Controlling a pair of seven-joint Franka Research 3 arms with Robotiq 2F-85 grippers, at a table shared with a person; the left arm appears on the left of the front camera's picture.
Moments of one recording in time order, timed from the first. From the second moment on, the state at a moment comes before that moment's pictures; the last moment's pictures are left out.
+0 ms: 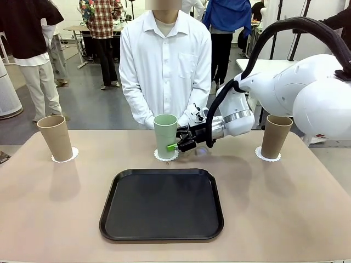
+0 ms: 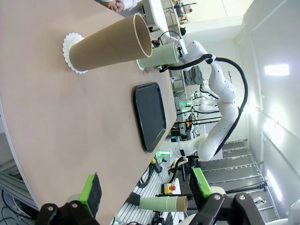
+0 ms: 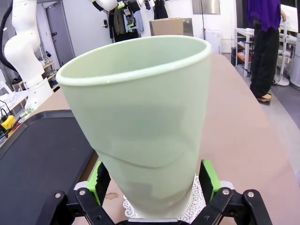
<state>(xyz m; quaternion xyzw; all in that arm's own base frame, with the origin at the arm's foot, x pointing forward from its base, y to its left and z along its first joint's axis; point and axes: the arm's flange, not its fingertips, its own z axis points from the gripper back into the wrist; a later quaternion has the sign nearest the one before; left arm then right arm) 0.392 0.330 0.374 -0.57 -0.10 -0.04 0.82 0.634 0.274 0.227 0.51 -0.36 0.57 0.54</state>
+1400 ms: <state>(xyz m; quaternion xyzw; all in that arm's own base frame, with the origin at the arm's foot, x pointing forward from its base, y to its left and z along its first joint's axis) 0.392 0.330 0.374 -0.57 -0.10 -0.04 0.82 0.518 0.245 0.420 0.23 -0.11 0.53 0.81</state>
